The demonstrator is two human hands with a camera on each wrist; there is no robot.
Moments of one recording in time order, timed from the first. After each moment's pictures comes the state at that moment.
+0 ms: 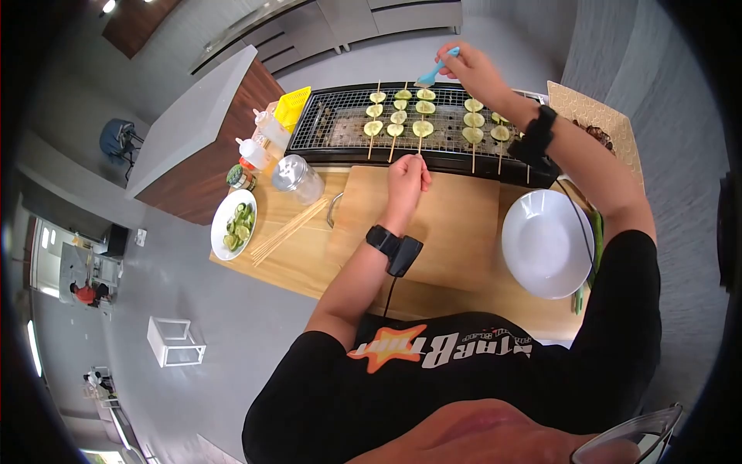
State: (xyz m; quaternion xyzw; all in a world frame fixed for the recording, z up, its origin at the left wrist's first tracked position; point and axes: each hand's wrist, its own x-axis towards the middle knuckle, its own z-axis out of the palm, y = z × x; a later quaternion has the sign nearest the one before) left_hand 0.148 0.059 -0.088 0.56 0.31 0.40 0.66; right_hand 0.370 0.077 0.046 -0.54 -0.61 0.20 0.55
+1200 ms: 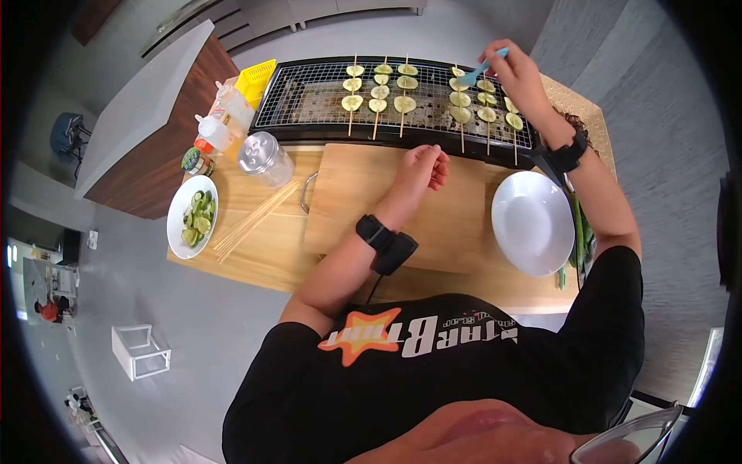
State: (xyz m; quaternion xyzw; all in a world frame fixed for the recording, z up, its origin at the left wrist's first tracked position) left_hand 0.151 0.030 -0.076 0.52 0.24 0.25 0.79; right_hand 0.382 0.006 0.051 -0.60 -0.62 0.05 0.50
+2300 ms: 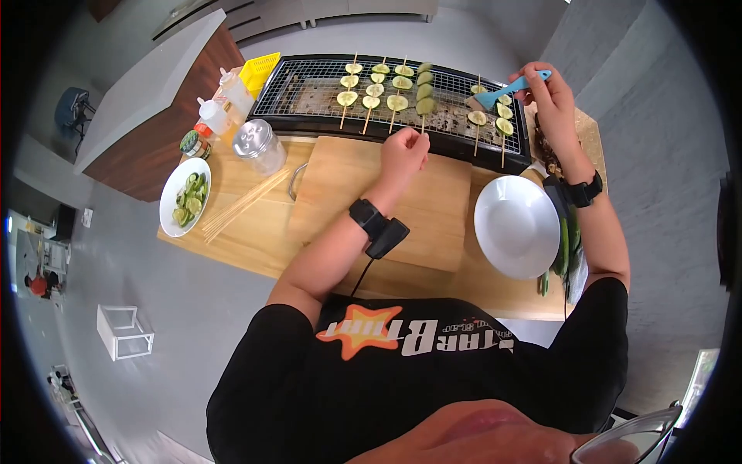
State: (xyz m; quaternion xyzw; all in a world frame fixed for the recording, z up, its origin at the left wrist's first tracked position) left_hand 0.169 0.032 -0.070 0.60 0.28 0.39 0.64; right_hand 0.390 -0.065 0.075 -0.56 -0.57 0.13 0.58
